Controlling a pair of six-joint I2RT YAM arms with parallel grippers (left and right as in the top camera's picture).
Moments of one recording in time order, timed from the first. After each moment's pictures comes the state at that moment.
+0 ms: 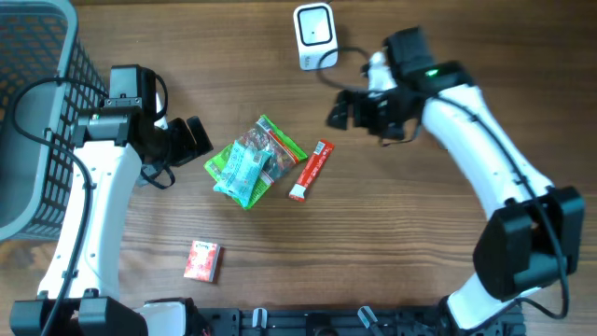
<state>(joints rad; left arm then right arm) 0.03 1.46 1.27 -1.13 0.09 -0.42 0.32 1.80 1.47 -0.91 -0.41 0.37</state>
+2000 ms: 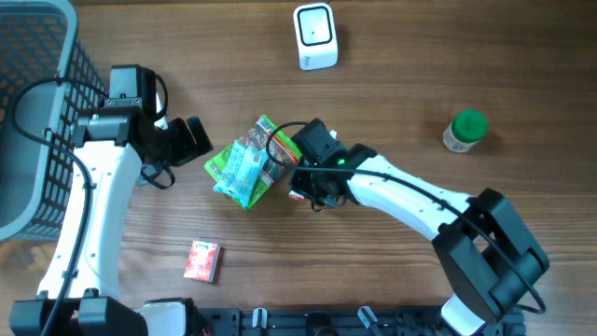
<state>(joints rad) 0.03 1.46 1.27 -1.13 0.09 -0.42 0.72 1.80 1.08 -0.49 -0.18 1.18</state>
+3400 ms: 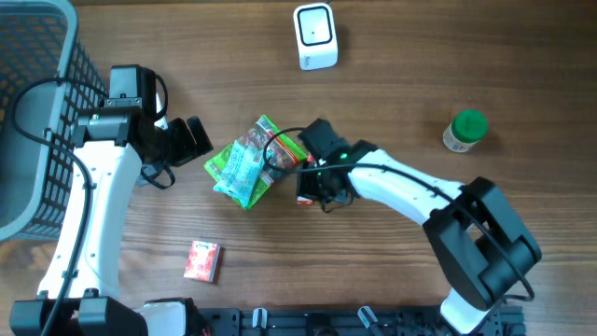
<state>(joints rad) 0.03 1.46 1.27 -1.13 0.09 -0.42 0.66 1.85 1.08 -0.53 -0.27 0.77</state>
